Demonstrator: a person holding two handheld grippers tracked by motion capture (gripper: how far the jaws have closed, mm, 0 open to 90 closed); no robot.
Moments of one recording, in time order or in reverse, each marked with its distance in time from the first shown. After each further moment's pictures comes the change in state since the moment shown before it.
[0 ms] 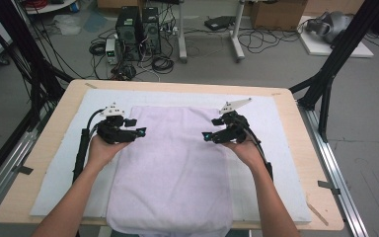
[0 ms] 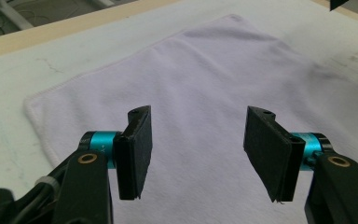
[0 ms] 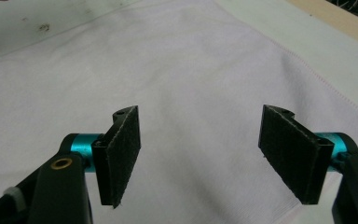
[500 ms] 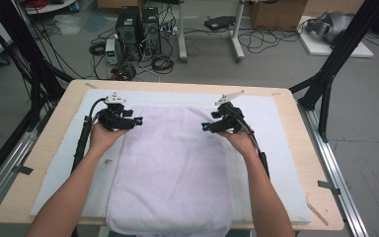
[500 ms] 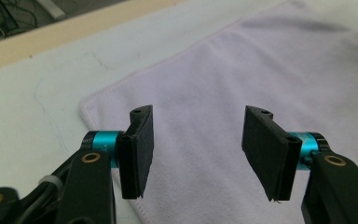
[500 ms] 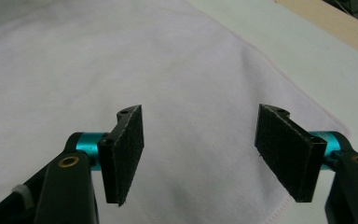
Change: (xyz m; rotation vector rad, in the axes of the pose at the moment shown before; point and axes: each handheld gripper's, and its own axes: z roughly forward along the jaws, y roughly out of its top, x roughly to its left) left arm 0.040 0.002 0.031 0.103 0.085 -0.006; right arm -0.038 0.001 0.032 0.067 -0.079 0.039
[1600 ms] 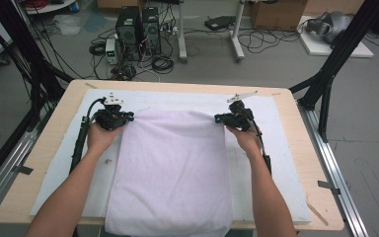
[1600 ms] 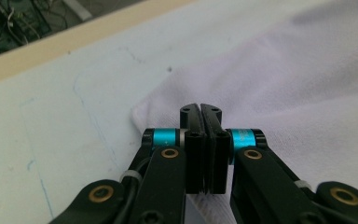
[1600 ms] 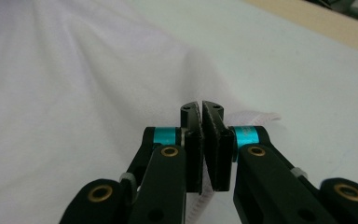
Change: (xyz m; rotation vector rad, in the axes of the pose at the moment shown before) left arm 0.000 0.000 -0.021 -0.053 0.086 0.052; right arm -0.019 -0.015 -0.024 -0.074 -0.019 0.115
